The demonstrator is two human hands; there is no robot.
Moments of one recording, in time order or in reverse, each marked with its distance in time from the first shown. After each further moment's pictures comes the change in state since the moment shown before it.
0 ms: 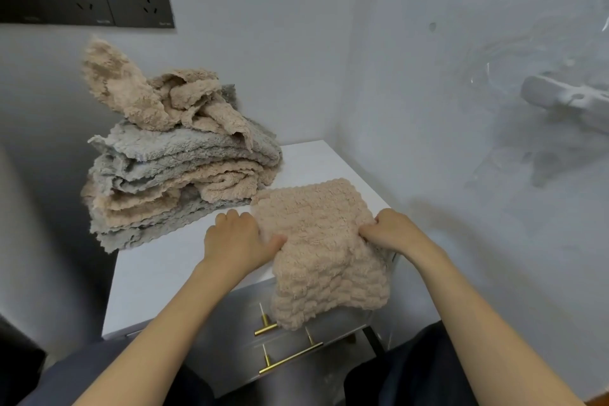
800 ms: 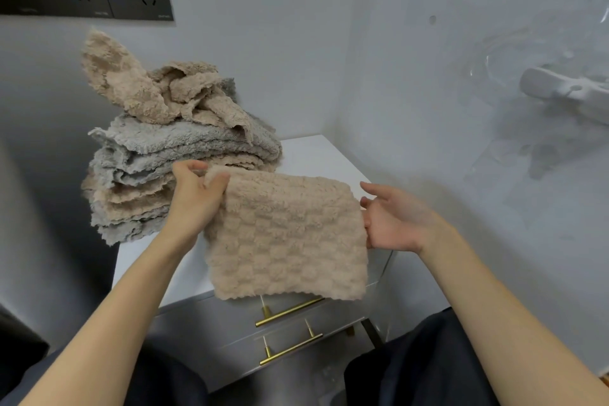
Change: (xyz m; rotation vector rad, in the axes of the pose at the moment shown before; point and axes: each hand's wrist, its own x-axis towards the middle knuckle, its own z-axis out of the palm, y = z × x) left_hand 0.017 -0.044 -0.031 -1.198 0.340 -0.091; right_hand -0.011 -0.007 -0.018 1.418 -0.649 0.218
